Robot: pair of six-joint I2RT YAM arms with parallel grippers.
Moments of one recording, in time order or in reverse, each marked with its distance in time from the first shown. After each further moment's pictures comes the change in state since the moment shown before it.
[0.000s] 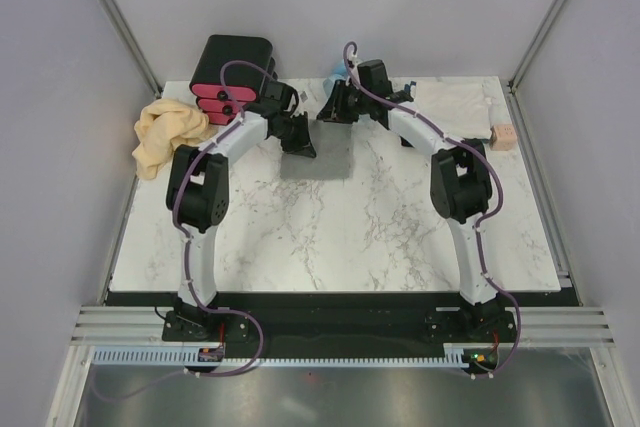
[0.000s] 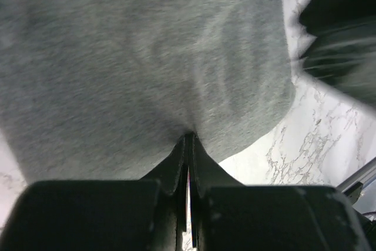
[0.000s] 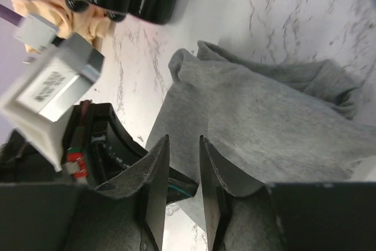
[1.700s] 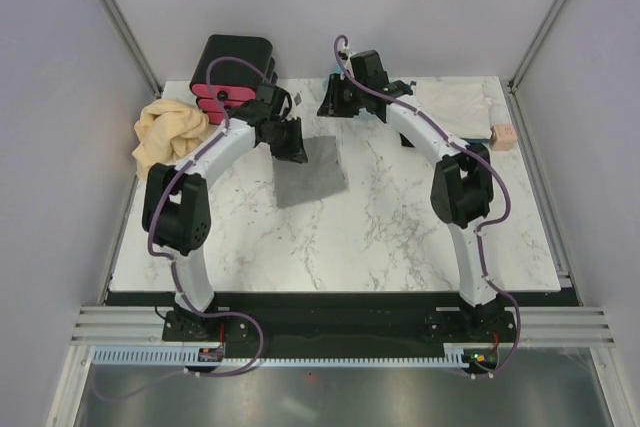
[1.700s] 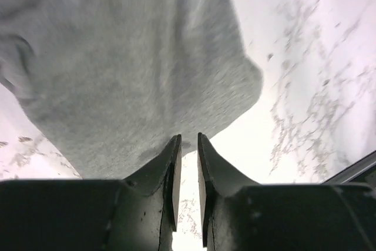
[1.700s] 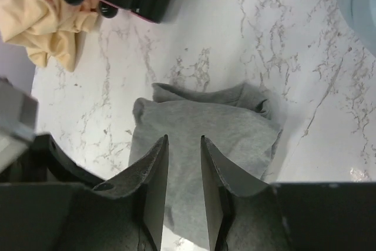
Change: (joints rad) left arm -0.033 -0.241 -0.193 -0.066 -0.065 0.060; right arm 0.062 -0.023 0.111 -0.193 0.136 -0.117
